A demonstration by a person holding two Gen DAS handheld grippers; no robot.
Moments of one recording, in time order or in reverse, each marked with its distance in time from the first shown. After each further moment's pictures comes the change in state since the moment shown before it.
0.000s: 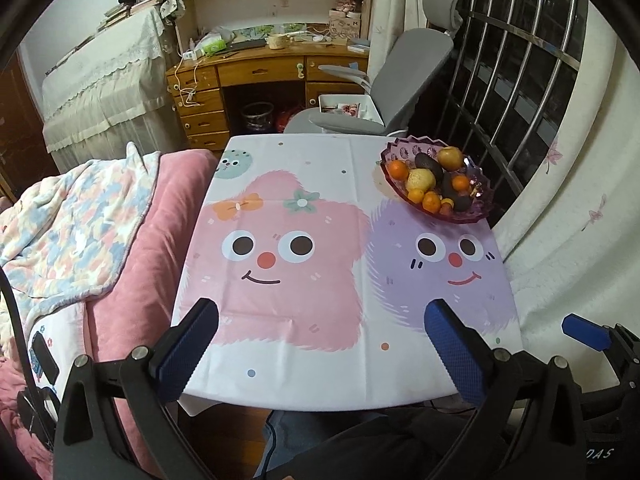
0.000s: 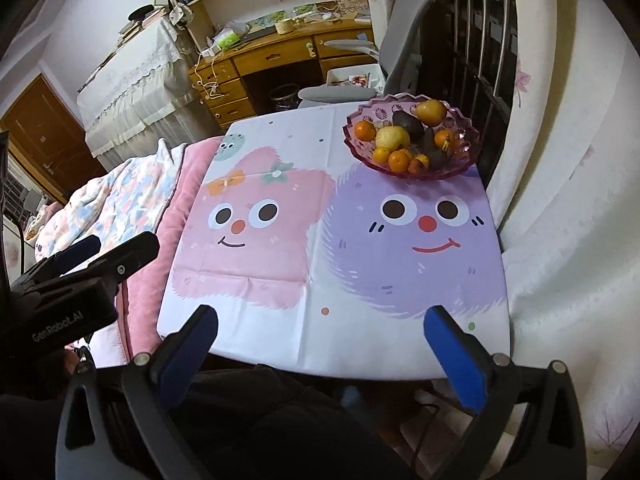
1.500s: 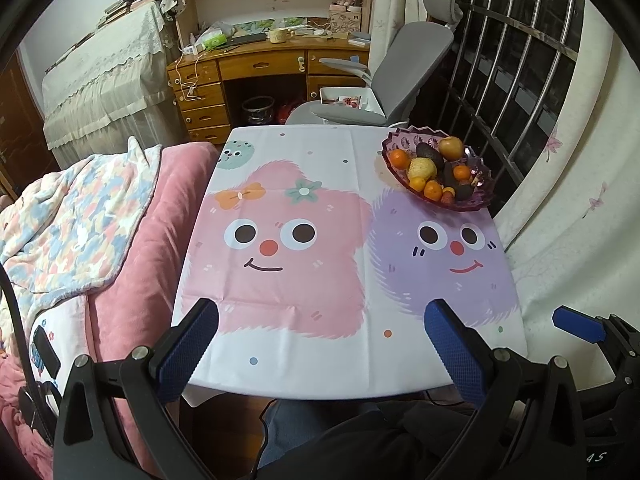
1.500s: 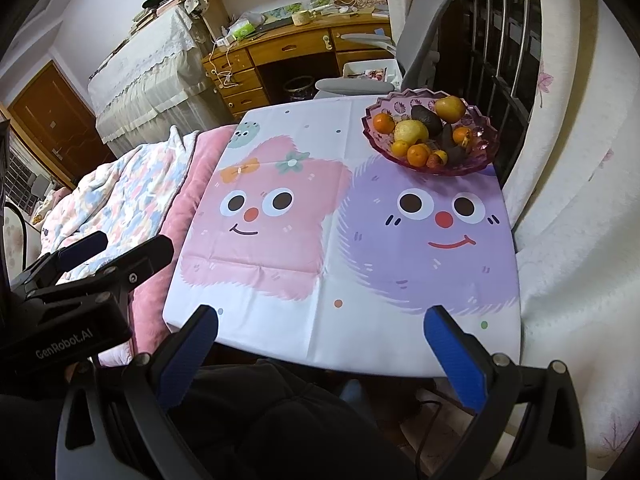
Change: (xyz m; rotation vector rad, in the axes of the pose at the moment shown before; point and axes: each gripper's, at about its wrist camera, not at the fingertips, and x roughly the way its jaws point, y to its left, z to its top) left arm -0.004 0.005 -0.015 0.004 0.024 -0.002; right arm 0.008 0.016 -0.009 -0.030 0.026 0.023
